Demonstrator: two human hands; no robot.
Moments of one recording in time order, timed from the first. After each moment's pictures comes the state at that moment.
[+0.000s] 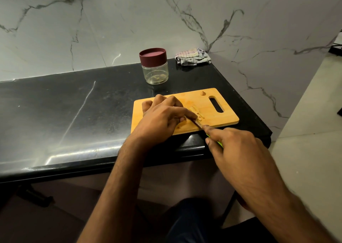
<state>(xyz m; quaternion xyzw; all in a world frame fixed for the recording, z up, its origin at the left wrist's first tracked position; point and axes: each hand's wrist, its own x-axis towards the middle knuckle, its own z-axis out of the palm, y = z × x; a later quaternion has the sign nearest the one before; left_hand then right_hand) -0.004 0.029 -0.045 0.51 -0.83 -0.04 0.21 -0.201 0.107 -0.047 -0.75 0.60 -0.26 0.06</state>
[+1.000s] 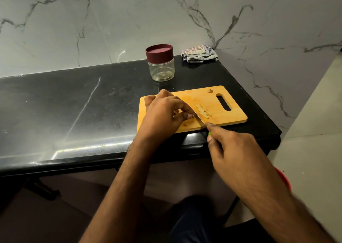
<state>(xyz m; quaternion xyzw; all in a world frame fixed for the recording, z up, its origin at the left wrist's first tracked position) -0.006 0.029 -0.047 0.55 -0.78 -0.01 0.30 -0.184 0.115 -0.044 -0.75 0.58 -0.28 0.13</state>
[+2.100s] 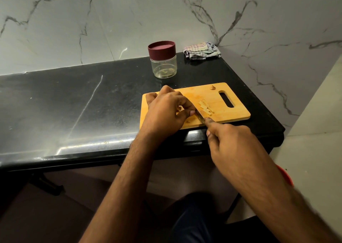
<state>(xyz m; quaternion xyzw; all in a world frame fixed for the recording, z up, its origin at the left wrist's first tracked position) -0.007 0.030 -0.048 0.55 -0.78 0.00 0.30 -0.177 0.106 -0.043 -0.75 0.59 -0.26 0.11</state>
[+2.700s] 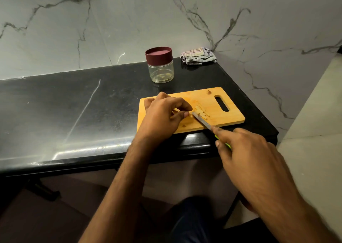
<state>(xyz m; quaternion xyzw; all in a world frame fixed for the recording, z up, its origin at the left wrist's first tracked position) -0.006 0.030 -0.049 0.55 -0.77 -0.05 0.34 -0.200 0.118 -0.047 -0.74 0.62 -0.26 0.02</state>
